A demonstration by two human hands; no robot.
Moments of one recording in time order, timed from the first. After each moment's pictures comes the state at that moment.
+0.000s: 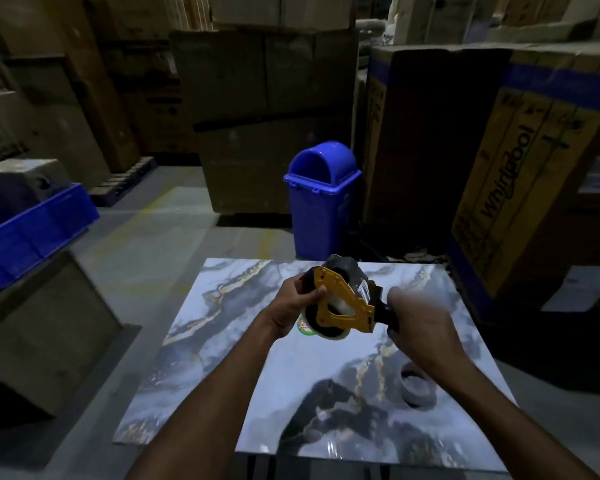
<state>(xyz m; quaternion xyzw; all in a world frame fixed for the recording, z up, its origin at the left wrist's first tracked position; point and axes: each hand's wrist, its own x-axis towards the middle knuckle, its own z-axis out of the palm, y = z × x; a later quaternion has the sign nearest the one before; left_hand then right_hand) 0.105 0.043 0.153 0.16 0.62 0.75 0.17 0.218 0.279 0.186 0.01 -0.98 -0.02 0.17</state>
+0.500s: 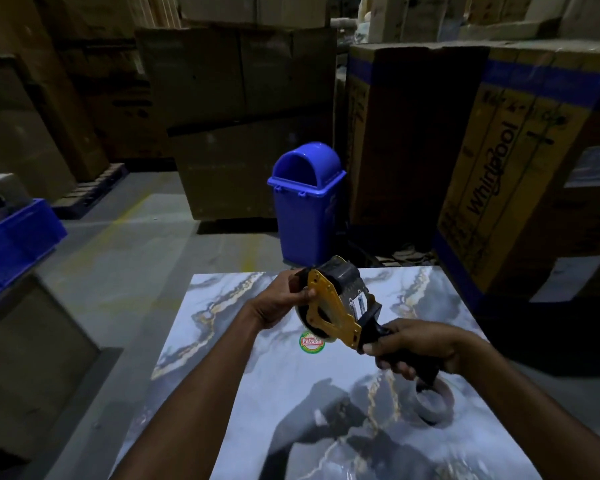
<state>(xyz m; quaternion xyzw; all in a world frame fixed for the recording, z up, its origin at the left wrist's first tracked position) 0.031 0.005 0.181 0.27 0.63 0.68 0.24 0.173 0.253 0.223 -0.06 -0.73 0.57 -0.36</state>
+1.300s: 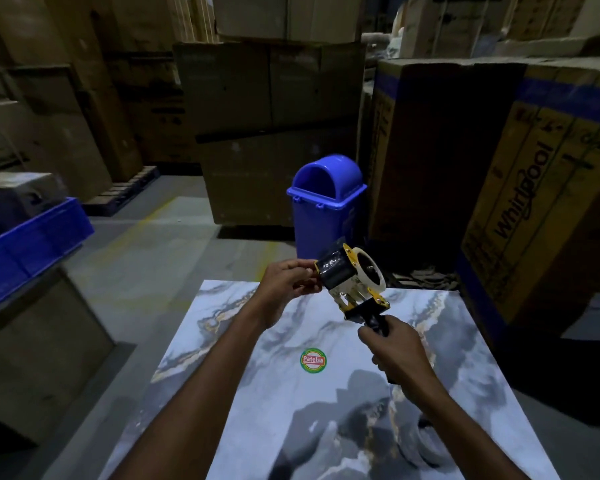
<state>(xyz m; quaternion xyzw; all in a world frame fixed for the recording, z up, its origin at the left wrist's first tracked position) 0.011 0.032 0.217 0.08 0.63 0.77 0.11 0.139 0.230 0.191 -0.16 -0.81 0.56 0.03</state>
